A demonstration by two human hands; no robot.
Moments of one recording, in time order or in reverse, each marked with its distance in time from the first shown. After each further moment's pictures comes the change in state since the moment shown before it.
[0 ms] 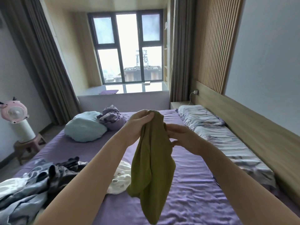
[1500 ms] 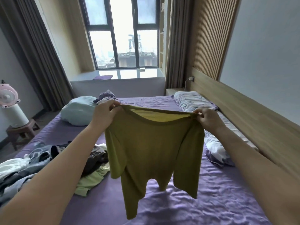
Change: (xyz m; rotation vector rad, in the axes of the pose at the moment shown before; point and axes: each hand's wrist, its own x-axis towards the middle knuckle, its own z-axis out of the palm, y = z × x) left_hand -0.069 -0.004 -0.102 1.082 0.469 0.272; right_hand -0.051 0.018 -0.026 -0.975 0.536 0.115
